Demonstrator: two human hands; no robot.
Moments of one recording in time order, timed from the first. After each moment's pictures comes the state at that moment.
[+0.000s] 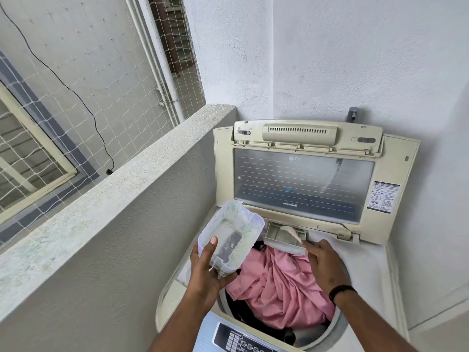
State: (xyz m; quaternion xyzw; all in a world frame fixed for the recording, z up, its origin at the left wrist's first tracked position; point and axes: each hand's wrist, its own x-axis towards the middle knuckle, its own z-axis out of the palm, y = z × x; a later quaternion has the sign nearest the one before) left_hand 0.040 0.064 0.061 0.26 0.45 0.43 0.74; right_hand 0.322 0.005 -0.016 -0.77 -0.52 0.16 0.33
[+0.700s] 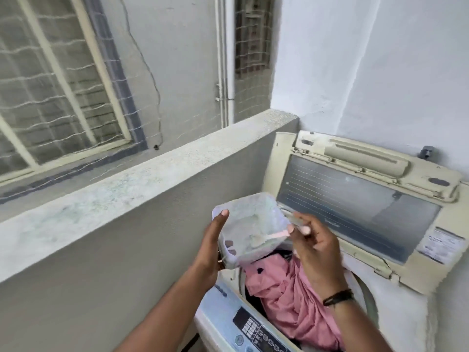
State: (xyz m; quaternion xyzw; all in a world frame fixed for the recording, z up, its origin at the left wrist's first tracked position) left_hand -0.022 0.041 0.122 0.30 0.56 0.42 0.65; right_hand 0.194 0.008 0.130 -0.55 -0.55 0.27 0.57
